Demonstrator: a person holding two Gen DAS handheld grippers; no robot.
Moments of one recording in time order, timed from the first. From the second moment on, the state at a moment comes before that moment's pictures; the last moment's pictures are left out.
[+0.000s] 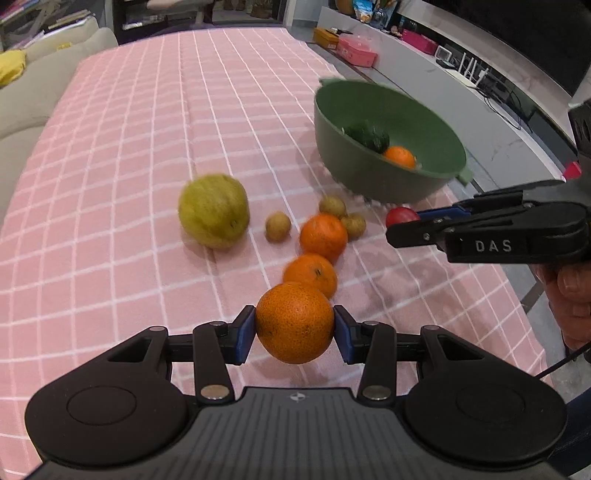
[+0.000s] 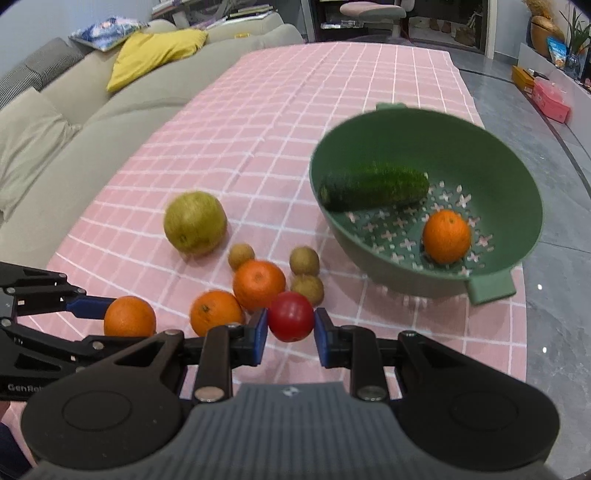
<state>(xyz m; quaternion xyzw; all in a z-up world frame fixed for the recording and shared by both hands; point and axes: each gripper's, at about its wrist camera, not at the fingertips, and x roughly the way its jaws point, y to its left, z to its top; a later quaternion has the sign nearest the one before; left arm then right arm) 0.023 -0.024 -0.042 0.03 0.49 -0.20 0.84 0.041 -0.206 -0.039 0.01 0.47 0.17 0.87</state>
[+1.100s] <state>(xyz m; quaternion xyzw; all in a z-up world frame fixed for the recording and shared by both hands) 0.132 -0.143 0.031 0.13 0.44 -0.25 0.86 0.105 -0.291 0.014 0.14 0.39 0.11 0.90</state>
